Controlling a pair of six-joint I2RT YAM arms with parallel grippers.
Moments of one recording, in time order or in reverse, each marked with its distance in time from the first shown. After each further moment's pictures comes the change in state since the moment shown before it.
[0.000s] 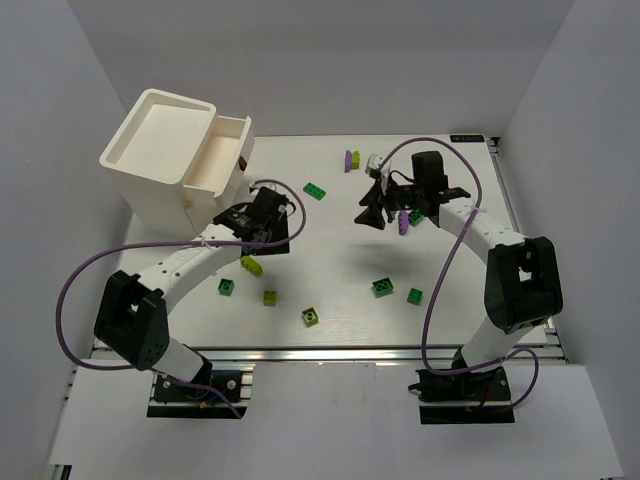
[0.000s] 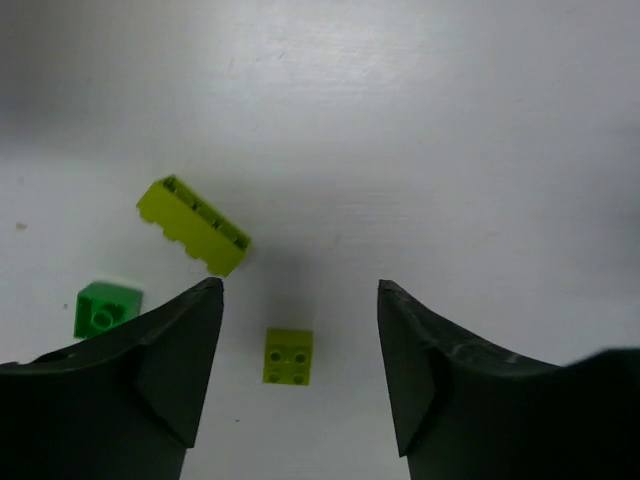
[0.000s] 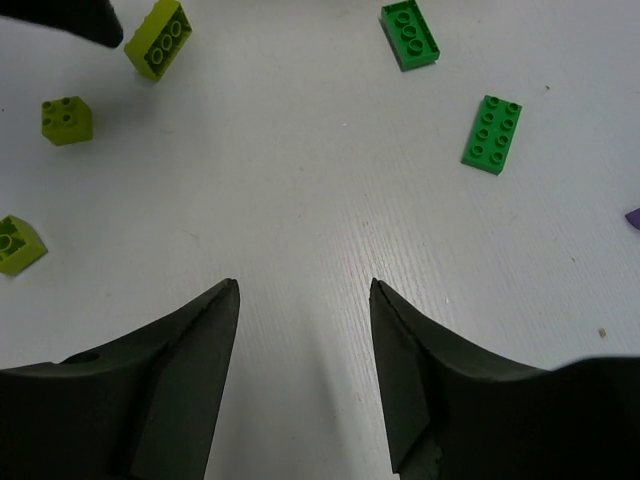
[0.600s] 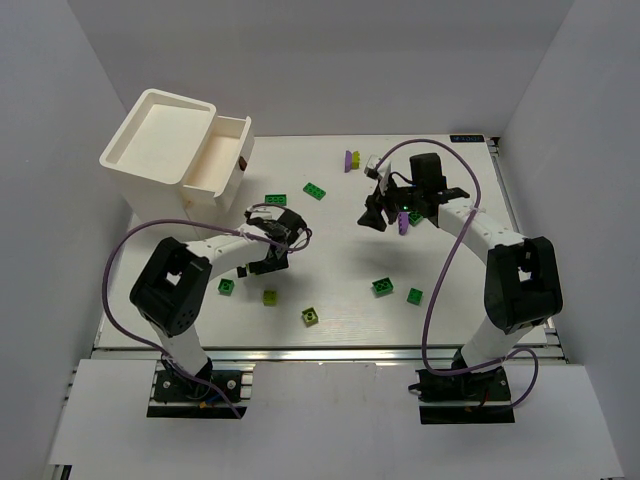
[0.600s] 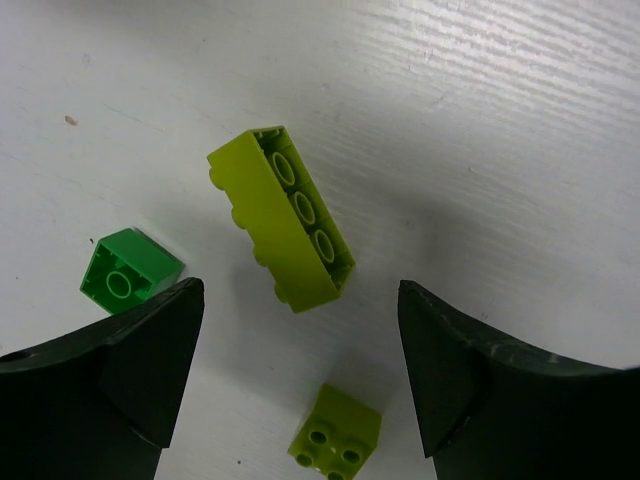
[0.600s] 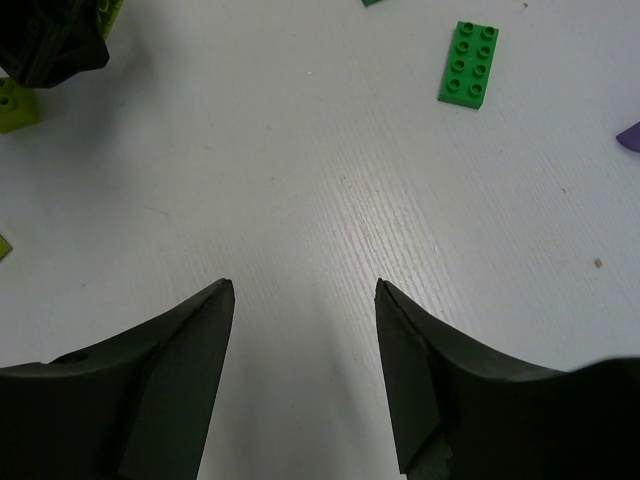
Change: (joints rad) left arm -0.069 0.268 -0.073 -0.119 -0.325 -0.364; right arm 0.014 0.000 0.000 -0.046 0.151 0.034
